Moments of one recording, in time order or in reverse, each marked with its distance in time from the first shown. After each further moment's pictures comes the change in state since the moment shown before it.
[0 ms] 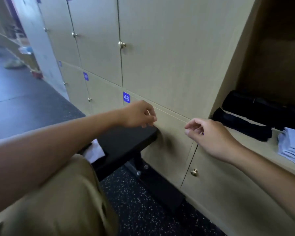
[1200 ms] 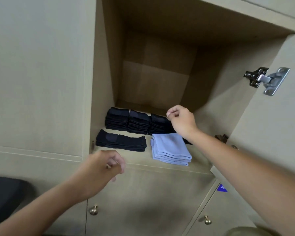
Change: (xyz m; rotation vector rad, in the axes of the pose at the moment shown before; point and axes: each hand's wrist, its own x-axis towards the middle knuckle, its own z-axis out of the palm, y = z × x) left_hand 0.053 0.134 0.128 -0.342 -0.243 0.303; right_hand -0.016 0.150 -0.193 -0.154 0.738 0.502
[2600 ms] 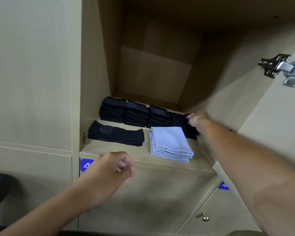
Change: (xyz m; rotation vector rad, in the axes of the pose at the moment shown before) left_hand 0.007 0.012 0.035 -0.023 -0.028 -0.058; right_hand 0.089 0.121 0.002 -0.110 -0.086 0.552
